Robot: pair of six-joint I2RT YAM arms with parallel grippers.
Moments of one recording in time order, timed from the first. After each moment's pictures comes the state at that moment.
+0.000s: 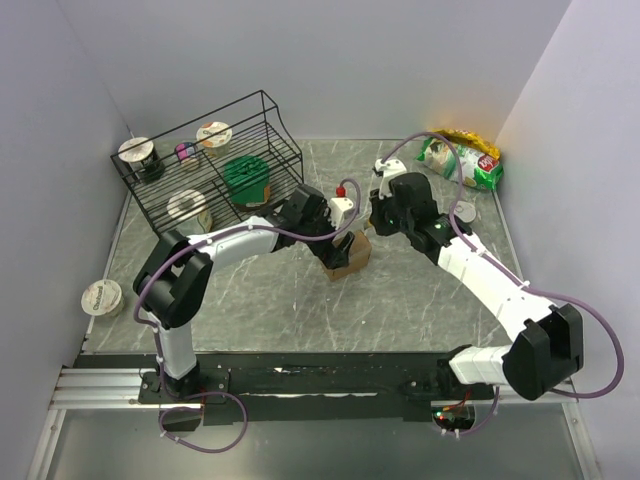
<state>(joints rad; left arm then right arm) -0.71 1.84 1.30 -0.21 0.43 0.09 0.47 1.29 1.08 -0.40 0.03 0.07</state>
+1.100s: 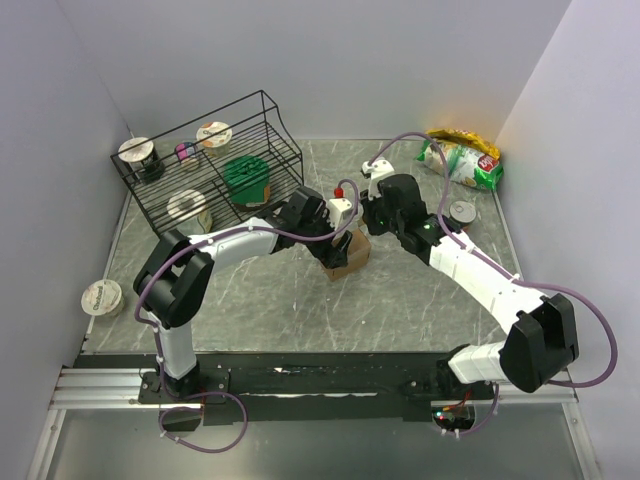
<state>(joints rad) -0.71 1.85 1.27 -0.18 0.43 0.05 0.52 1.33 1.08 -0.33 0.08 0.02</state>
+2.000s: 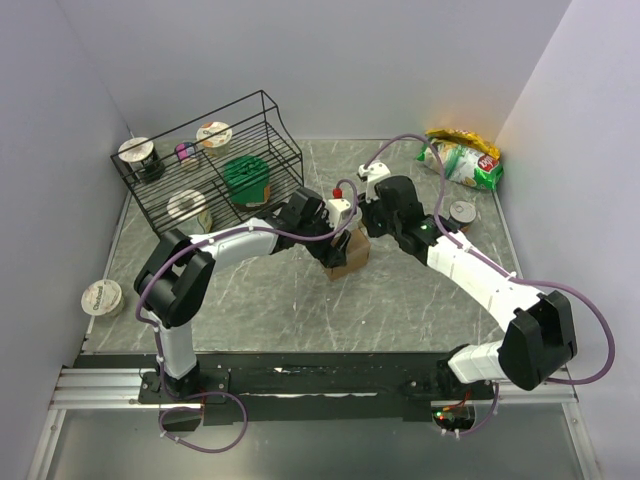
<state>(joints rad) -0.71 1.85 1.26 -0.17 0.43 0.03 0.53 1.35 1.07 -0.33 0.08 0.00</state>
